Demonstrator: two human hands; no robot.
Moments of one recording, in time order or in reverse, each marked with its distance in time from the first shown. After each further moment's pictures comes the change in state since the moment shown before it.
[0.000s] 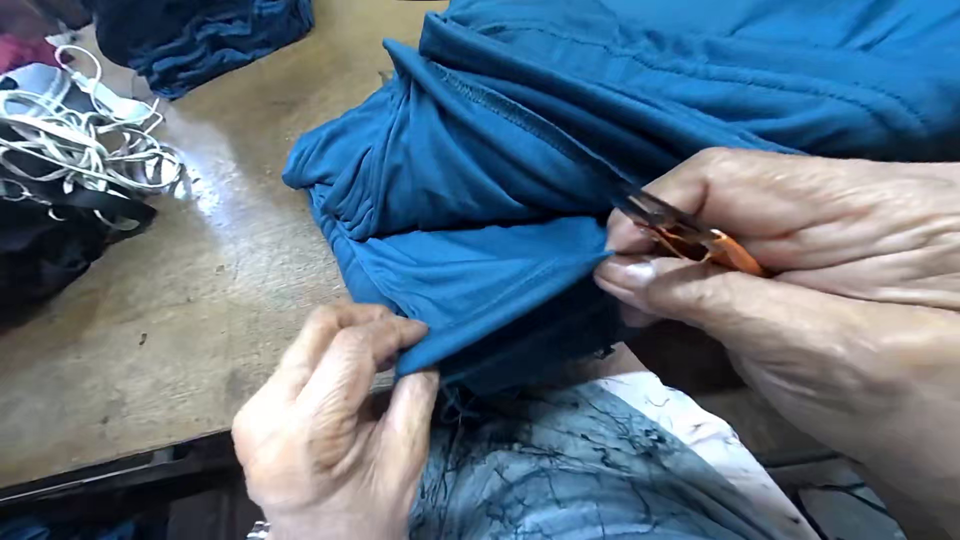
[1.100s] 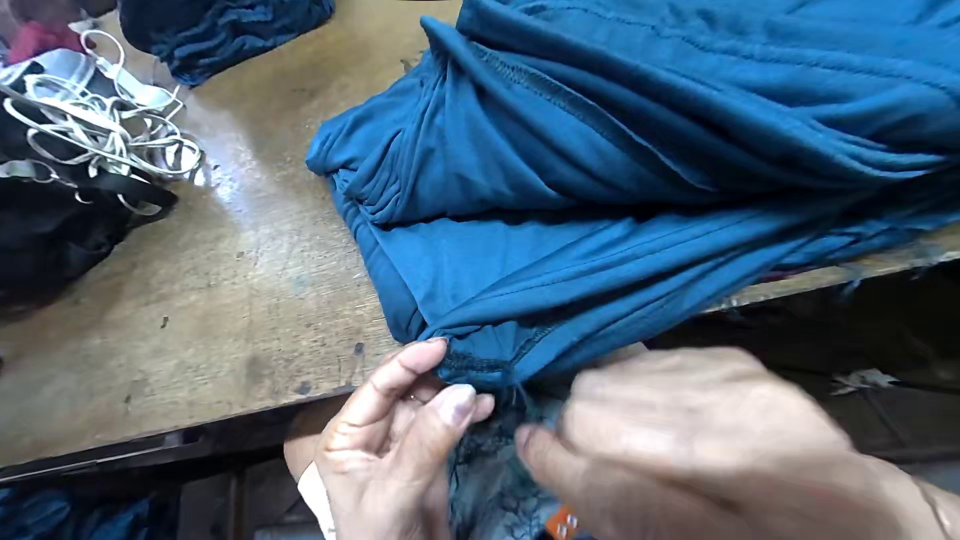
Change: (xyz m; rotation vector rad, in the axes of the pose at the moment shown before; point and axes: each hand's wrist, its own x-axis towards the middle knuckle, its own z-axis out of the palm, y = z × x) left_hand -0.046 0.022 0.015 -1.184 0.276 -0.701; right_hand -0.035 -0.016 0.045 -0.192 -0.252 -0.505
